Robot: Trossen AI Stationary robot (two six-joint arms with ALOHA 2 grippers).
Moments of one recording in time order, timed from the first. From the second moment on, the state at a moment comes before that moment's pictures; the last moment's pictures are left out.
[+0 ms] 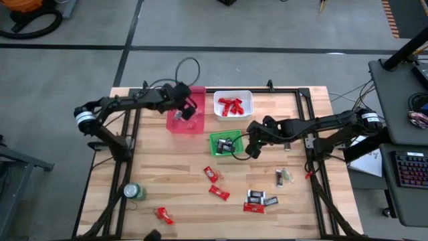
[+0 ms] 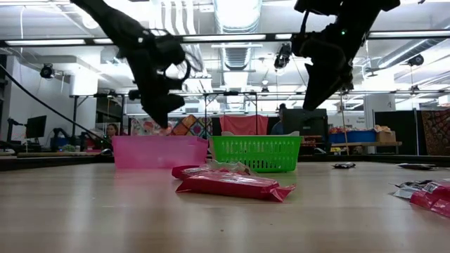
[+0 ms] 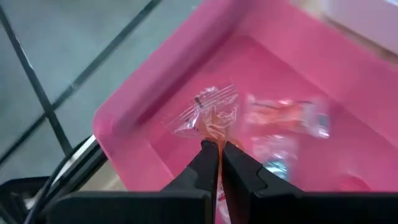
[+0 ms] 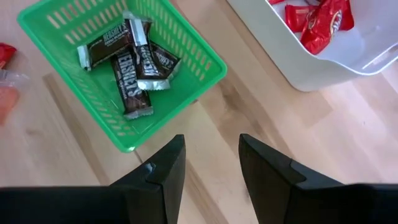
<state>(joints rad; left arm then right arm) 0.56 1.54 1.00 -0.45 -0.40 -0.07 0.01 1.38 0.94 -0.66 0.32 0.47</state>
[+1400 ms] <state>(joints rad) 0.01 1.40 1.00 -0.40 -0.43 -0.20 -0.23 1.38 0.79 -0.72 0.32 0.70</state>
